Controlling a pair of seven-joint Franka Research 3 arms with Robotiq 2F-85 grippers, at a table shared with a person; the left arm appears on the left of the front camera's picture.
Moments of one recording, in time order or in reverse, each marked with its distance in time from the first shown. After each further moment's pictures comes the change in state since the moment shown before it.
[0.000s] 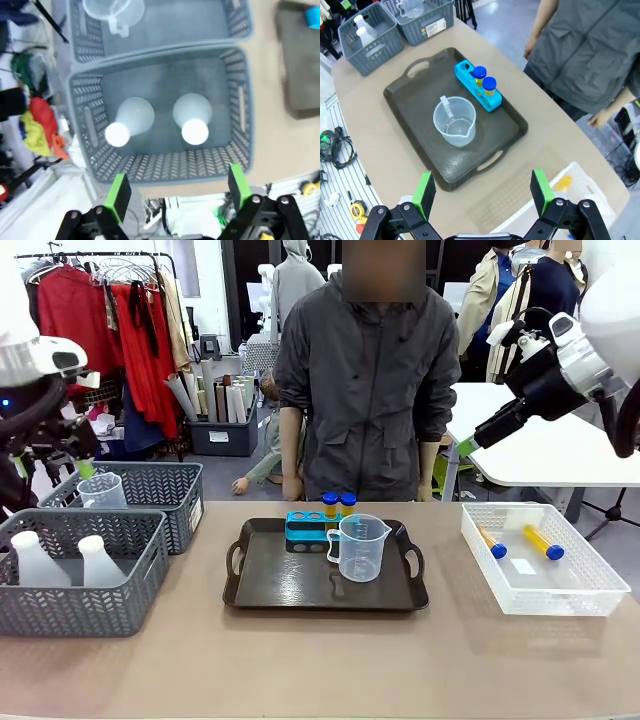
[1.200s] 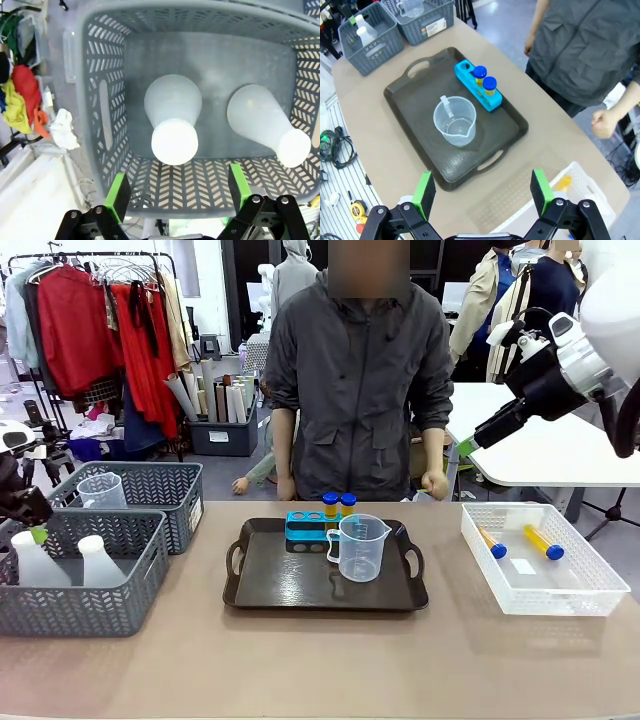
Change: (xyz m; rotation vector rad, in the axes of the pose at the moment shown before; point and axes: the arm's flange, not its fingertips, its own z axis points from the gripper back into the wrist) left arm -0.029 0.096 -0.110 -0.038 0.081 0.142; right arm 0.000 0.000 0.000 0.001 0.001 0.000
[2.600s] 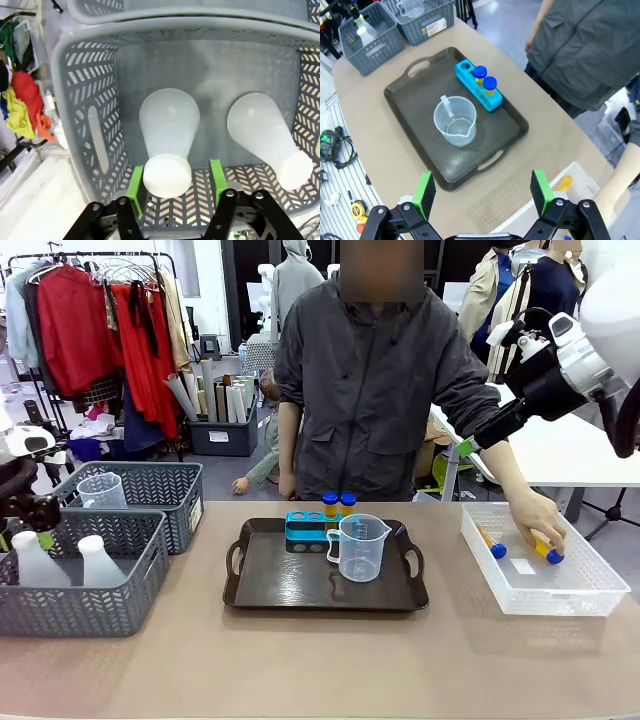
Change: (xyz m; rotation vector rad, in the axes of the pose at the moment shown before) left arm 0.028 -0.009 -0.019 0.010 0.055 -0.059; right arm 0.000 0.000 0.000 0.001 0.001 0.000
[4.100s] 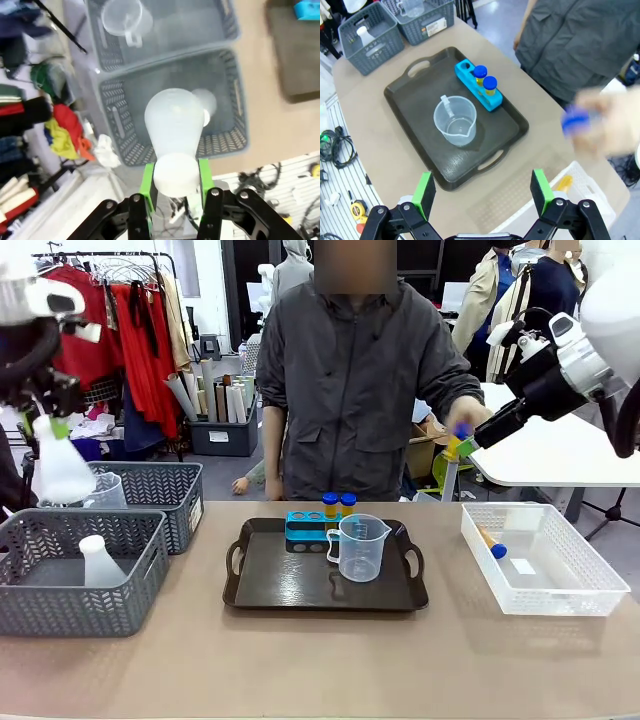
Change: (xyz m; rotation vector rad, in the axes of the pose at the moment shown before) left arm -0.021 -0.127 0.227 0.125 -0.144 -0.208; right arm 0.000 0.000 0.000 0.000 0.001 0.000
